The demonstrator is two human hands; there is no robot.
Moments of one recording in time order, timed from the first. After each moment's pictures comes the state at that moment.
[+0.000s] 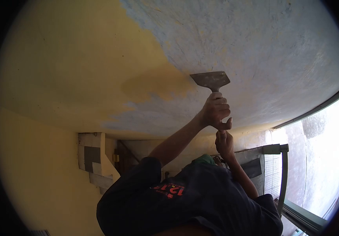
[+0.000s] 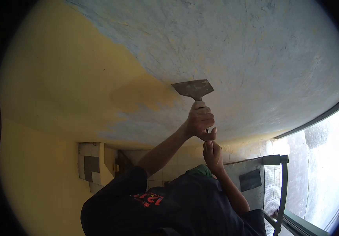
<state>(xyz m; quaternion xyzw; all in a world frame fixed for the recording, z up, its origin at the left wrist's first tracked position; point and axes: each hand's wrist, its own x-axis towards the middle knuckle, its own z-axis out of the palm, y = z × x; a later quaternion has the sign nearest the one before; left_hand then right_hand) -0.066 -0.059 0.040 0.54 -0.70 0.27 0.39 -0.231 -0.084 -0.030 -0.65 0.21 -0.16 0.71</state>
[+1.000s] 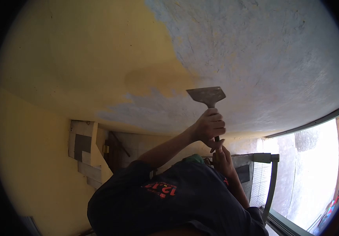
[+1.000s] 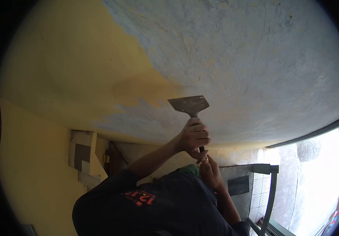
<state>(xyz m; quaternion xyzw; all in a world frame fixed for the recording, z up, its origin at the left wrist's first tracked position) -0.088 -0.029 0.040 0.55 -0.69 0.25 0.40 -0.275 -0.089 -0.005 -0.64 0.12 -0.05 0.76</state>
